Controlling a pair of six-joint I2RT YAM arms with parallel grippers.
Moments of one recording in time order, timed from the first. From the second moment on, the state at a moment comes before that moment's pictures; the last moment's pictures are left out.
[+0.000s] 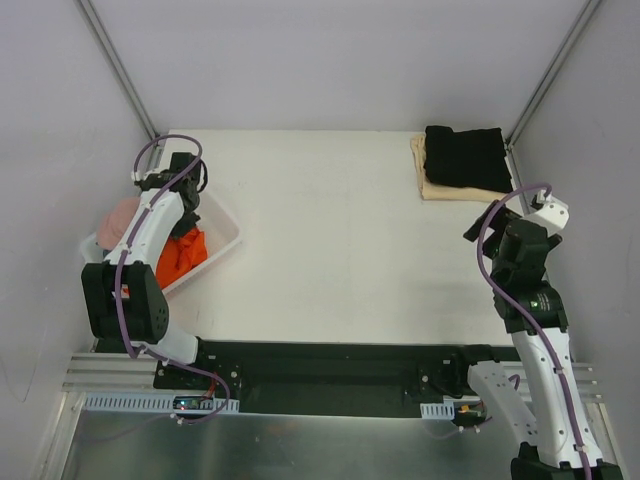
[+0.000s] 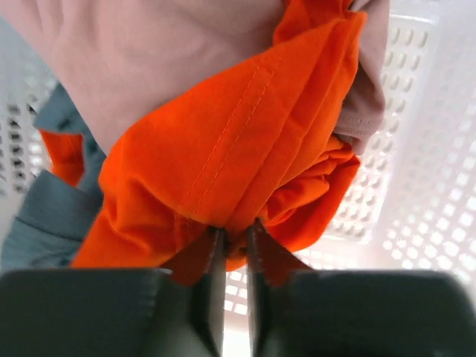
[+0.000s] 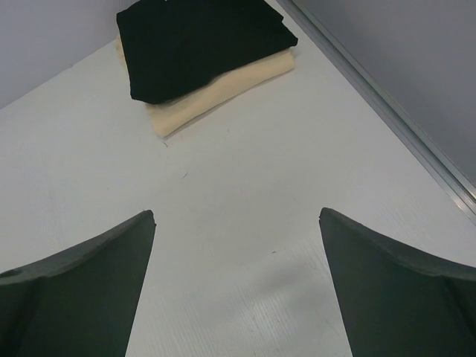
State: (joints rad) left arm -0.01 1.52 1.26 -1.03 -0.56 -0.75; right arm 0.12 0.65 0.84 -0.57 0.46 0.41
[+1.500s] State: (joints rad) left arm -0.01 1.24 2.06 -0.89 -0.05 -0.55; right arm 0.12 0.67 0.85 -0.62 0.43 0.39
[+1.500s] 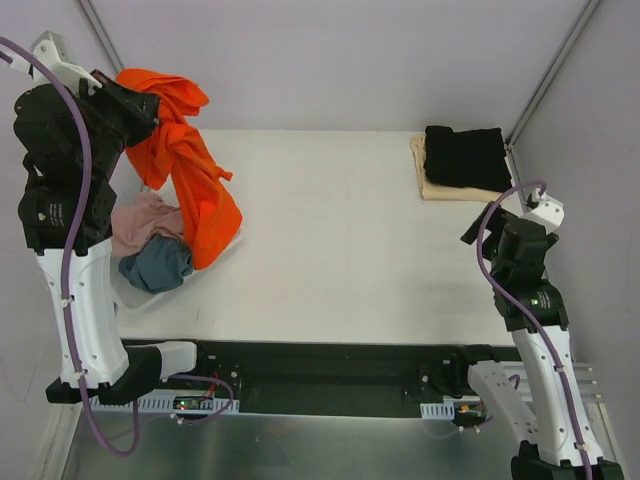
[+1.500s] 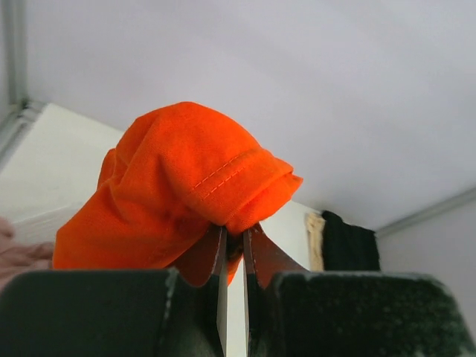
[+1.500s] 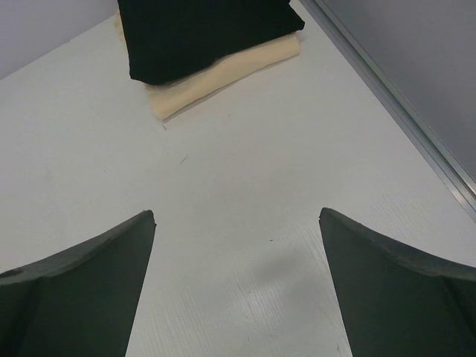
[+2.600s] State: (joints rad) left arm -0.59 1.67 1.90 -0.58 0.20 -0.56; right arm 0.12 0.76 0.87 -0.67 0.46 0.41
